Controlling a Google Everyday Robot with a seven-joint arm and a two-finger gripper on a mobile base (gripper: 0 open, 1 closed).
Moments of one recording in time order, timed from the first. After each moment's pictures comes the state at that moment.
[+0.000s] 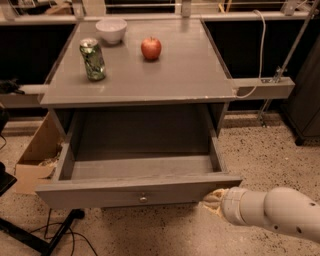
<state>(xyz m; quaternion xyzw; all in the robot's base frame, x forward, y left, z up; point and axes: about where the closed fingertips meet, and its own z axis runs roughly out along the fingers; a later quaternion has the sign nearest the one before) 0.432 -0.156 0.586 -0.55 0.76 0.07 0.35</state>
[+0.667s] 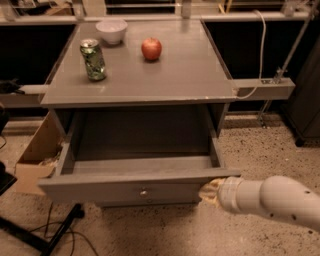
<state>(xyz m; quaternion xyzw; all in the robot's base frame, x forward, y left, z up) 0.455 -0.149 0.600 -0.56 0.75 0.07 0.36</state>
